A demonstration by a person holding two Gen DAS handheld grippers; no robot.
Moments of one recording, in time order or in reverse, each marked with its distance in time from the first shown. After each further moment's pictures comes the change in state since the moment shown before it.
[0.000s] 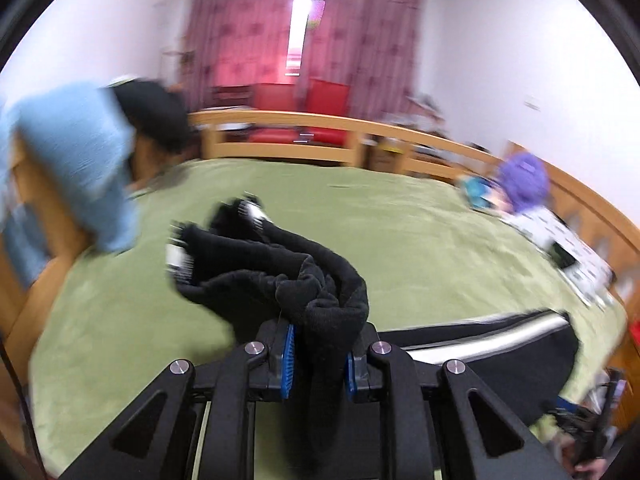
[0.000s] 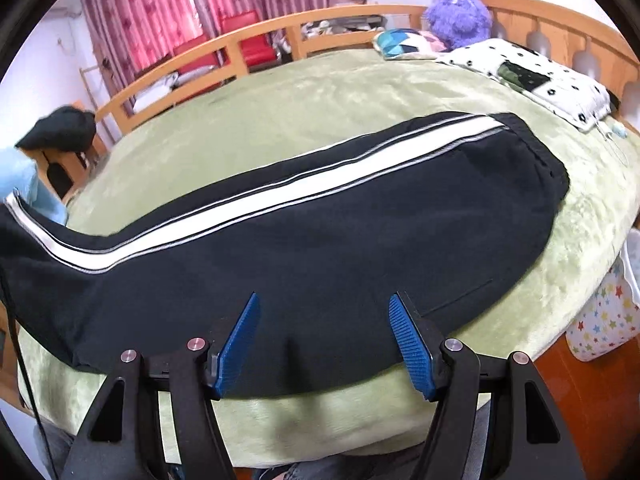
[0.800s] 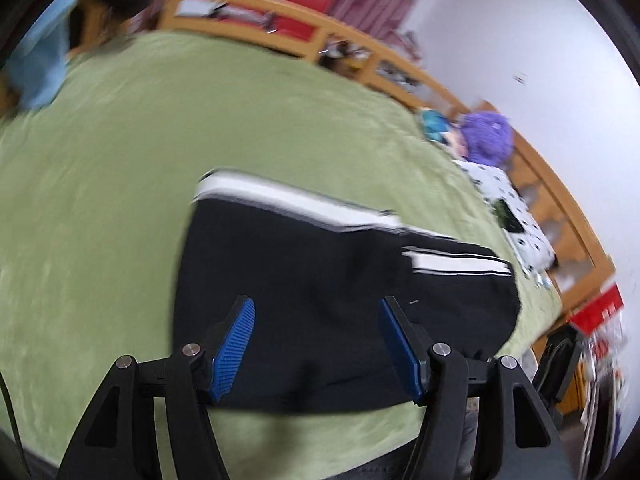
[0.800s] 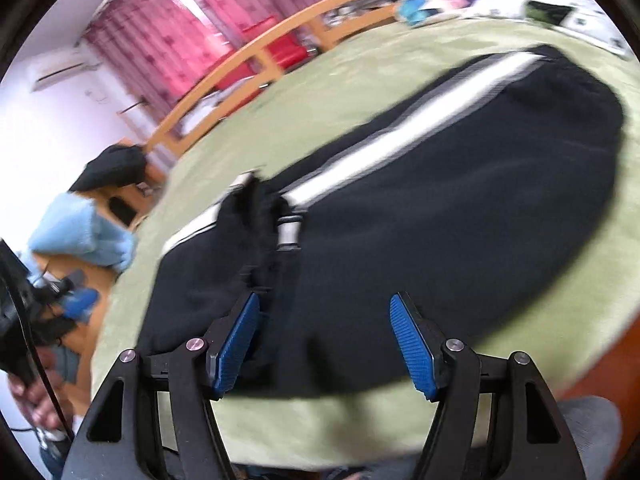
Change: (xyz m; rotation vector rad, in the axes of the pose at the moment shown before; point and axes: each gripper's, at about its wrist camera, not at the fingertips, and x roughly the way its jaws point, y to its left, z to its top) left arm 0.066 -0.019 -0.122 -0.246 0.336 -0.217; right arm 0.041 -0.010 0.004 0.114 0.048 0.346
